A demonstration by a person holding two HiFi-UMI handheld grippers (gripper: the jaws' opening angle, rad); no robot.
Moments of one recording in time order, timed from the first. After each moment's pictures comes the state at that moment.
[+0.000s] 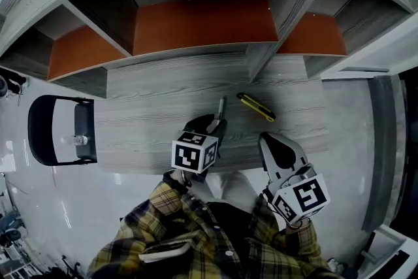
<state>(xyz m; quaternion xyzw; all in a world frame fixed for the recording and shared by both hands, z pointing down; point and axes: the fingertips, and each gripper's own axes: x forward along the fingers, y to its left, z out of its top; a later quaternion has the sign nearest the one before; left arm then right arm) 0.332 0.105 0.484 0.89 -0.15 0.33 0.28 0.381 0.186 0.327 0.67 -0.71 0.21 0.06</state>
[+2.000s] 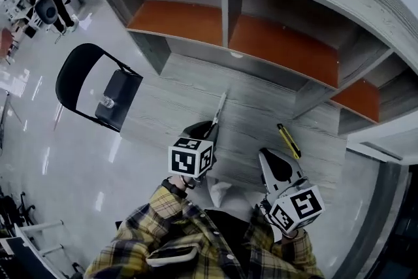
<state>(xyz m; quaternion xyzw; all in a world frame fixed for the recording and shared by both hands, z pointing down) 0.191 0.051 0.445 0.85 -0.37 0.24 0.29 0.286 0.152 0.319 0.53 -0.83 0.19 0.06</state>
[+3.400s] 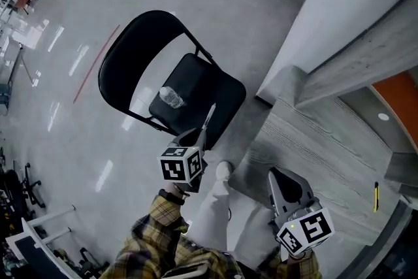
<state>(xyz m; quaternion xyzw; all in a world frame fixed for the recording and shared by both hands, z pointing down) -0.332 -0.163 0.630 0.72 -0.52 0.22 0.41 -0.154 -0.093 0.453 0.43 -0.86 0.26 0.13</state>
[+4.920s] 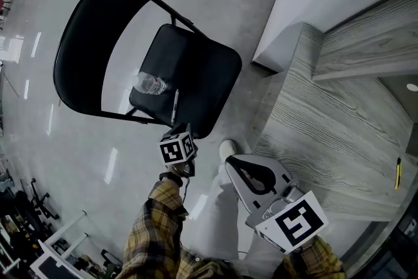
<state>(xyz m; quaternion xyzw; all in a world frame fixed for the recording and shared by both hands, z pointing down) -0.393 -0.137 0.867 0.63 -0.53 0.33 0.47 -0.255 -0.128 0.533 0.33 -0.89 0.30 0.14</state>
